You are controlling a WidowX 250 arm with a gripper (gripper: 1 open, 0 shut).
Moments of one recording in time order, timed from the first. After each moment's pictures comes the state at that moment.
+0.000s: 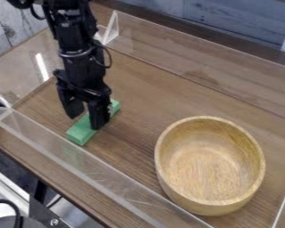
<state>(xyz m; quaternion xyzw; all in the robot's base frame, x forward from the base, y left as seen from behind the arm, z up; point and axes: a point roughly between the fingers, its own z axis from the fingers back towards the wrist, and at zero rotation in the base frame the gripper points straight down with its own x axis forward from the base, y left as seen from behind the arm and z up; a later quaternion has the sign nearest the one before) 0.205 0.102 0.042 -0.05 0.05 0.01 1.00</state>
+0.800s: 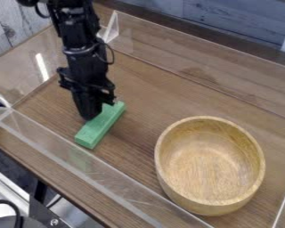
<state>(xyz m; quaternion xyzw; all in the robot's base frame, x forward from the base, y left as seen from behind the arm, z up) 0.217 0.105 0.043 -0.06 0.05 0.02 1.00</state>
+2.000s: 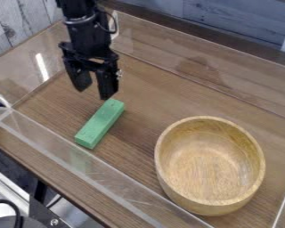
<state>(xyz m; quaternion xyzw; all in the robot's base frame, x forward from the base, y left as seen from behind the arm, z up) 0.232 0.106 0.072 -0.07 0.02 0.02 1.00</state>
